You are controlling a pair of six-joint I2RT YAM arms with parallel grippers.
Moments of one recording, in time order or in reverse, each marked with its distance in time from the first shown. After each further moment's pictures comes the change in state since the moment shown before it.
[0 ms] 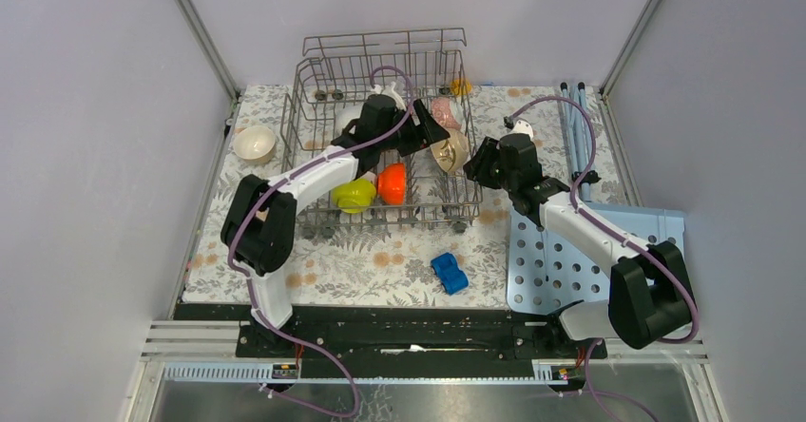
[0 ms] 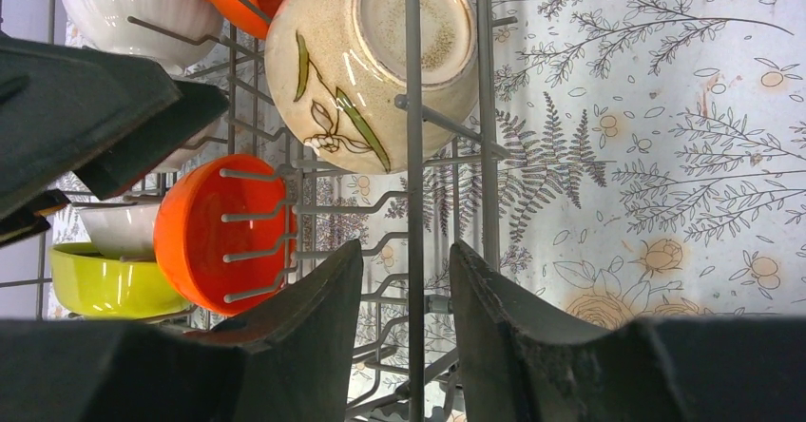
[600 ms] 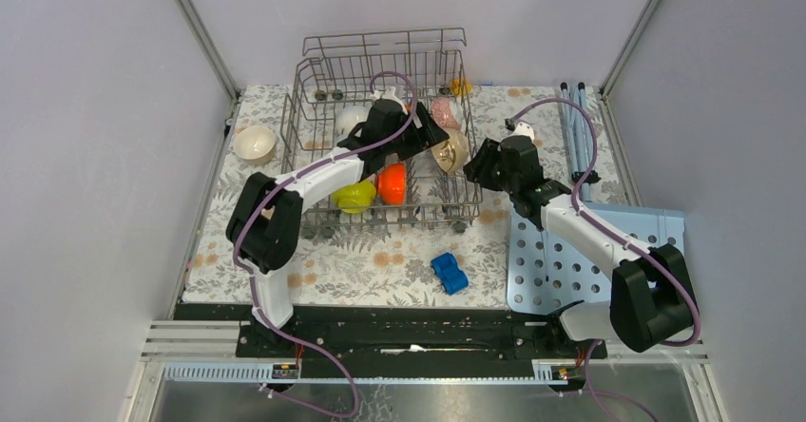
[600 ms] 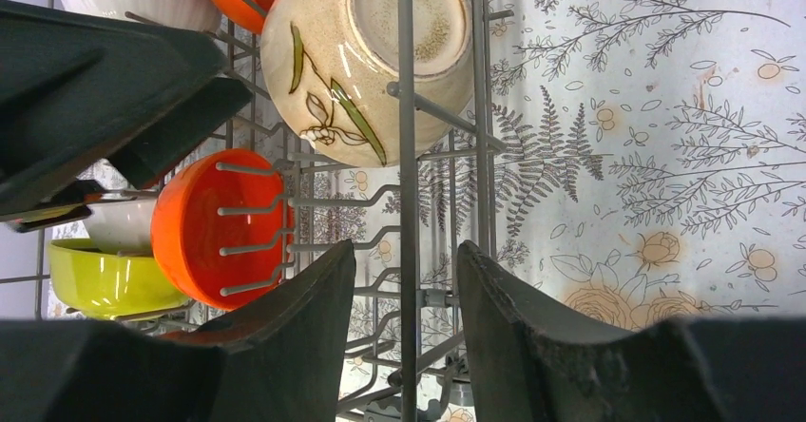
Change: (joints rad) left arm -0.031 0.019 0.000 -0.016 -0.126 -0.033; right arm -0.002 -0.017 -0.016 0.002 -0.002 0.001
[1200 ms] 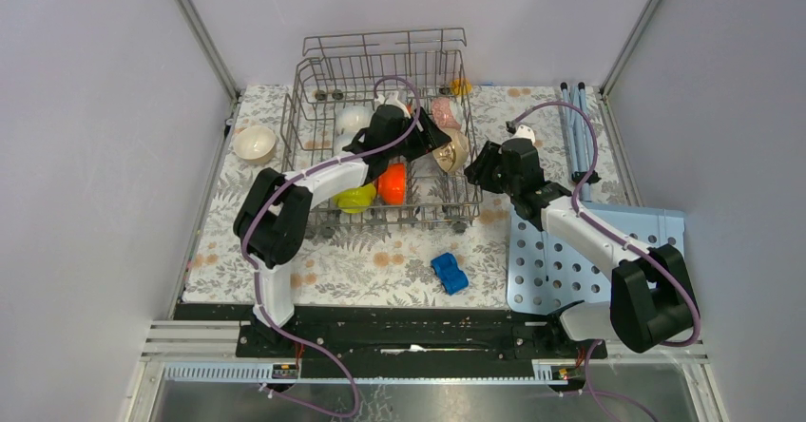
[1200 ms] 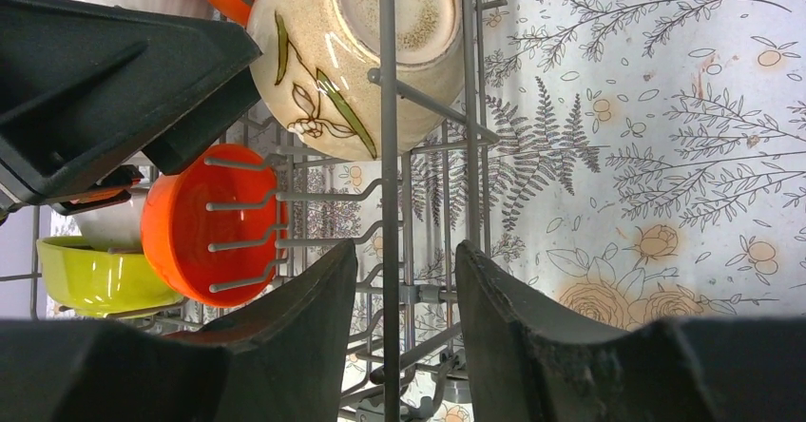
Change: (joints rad) left arm -0.003 0.064 -0.031 0.137 0.042 -0.028; right arm -0.006 -0.003 -0.028 0.015 -0.010 0.007
